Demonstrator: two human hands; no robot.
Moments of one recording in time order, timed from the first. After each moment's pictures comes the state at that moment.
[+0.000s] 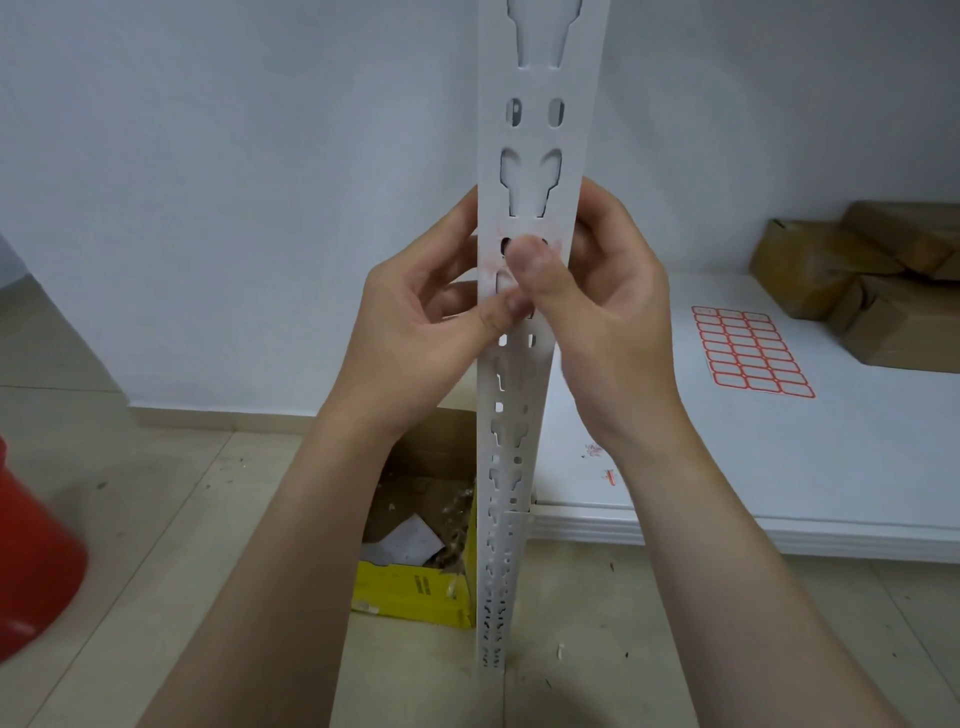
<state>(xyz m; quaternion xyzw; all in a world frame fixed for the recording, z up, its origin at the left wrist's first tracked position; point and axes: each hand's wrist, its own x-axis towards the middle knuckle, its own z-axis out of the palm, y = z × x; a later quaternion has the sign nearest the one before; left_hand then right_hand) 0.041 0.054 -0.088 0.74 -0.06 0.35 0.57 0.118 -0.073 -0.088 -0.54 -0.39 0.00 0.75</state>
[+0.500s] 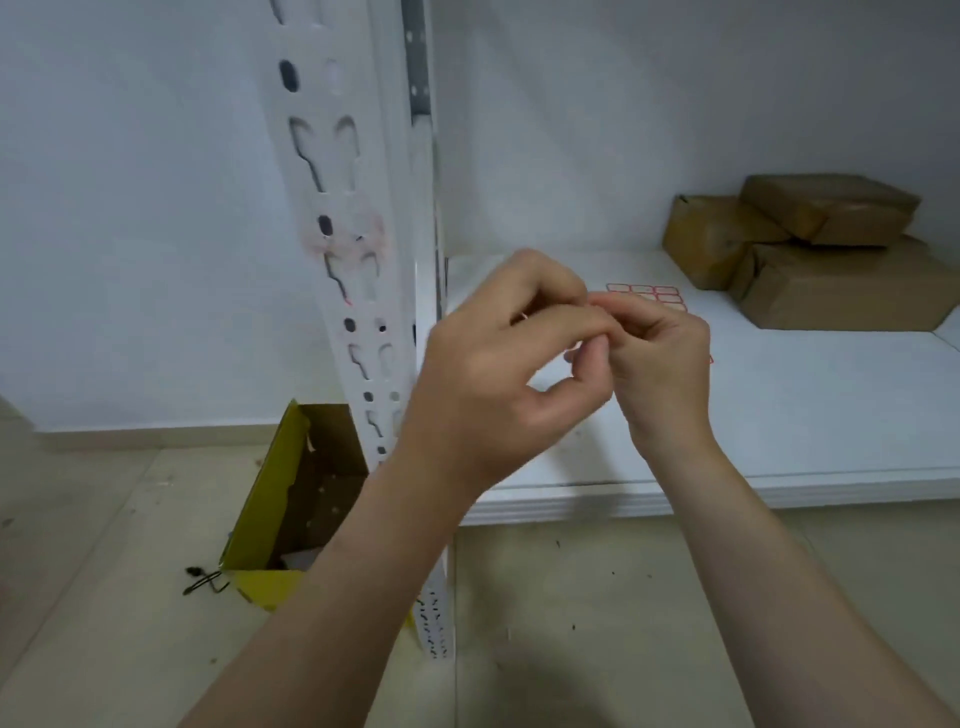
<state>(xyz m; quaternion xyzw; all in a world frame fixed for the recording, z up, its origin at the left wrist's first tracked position) 0.091 -0.060 -0.118 0.78 -0.18 0.53 0.26 0.192 -0.181 -0.147 -0.69 -0.18 -0.07 0.70</state>
